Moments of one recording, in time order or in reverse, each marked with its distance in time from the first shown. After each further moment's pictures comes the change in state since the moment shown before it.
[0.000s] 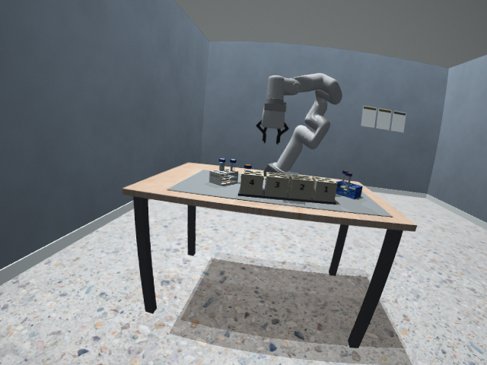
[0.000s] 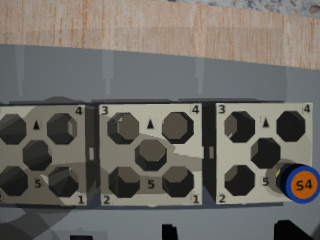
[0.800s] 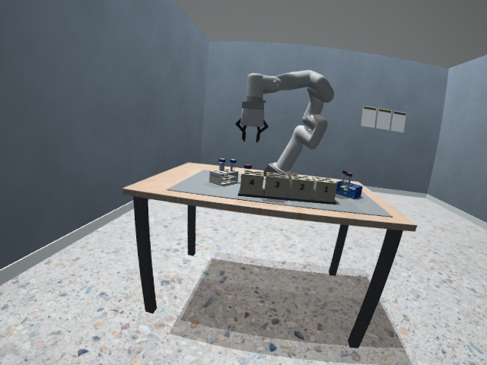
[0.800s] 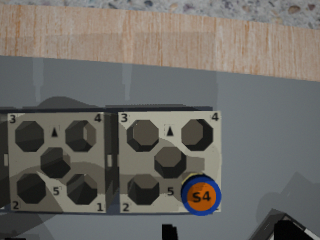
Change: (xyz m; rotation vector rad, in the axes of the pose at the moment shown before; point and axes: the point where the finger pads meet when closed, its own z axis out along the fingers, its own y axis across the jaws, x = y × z) arm 0.007 0.092 0.001 0.001 -0.001 0.000
